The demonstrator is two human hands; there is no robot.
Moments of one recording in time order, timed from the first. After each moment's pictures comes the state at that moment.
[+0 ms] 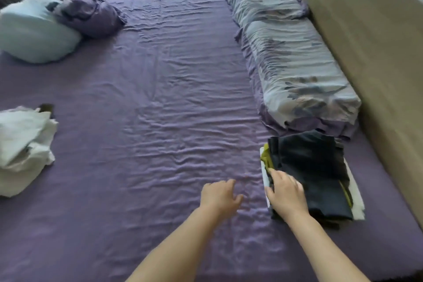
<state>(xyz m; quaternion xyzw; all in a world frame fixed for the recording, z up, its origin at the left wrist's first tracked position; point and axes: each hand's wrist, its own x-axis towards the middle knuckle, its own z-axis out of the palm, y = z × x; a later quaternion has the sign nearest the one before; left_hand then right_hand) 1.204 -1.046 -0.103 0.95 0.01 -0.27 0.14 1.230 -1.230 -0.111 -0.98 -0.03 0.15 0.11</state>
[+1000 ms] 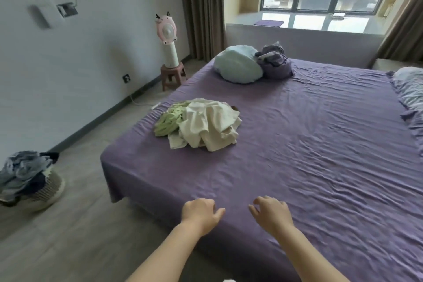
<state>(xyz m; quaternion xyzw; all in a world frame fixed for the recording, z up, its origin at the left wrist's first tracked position) 0.761 -0.619 0.030 0.93 0.32 -0.15 0.13 0.903 -0.766 0.004 -0.92 -0.37 0.16 0.04</state>
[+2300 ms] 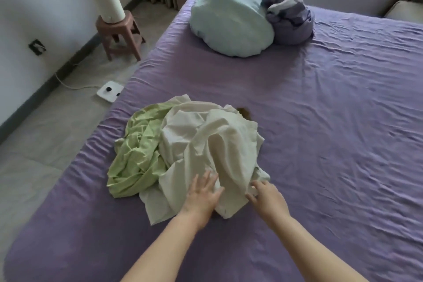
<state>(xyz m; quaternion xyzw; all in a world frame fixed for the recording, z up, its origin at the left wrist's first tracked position) 1.068 -0.197 -0.137 0.97 0.05 -0.22 0.04 1.174 -0.360 -0.134 -0.94 -0.21 0.26 0.09</state>
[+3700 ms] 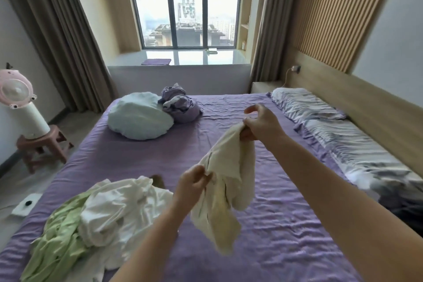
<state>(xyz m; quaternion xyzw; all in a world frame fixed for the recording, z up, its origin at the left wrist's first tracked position) 1.128 -0.450 0.142 0.82 0.03 0.11 0.57 1.231 -0.616 0.259 -0.80 -0.04 0.00 0.60</state>
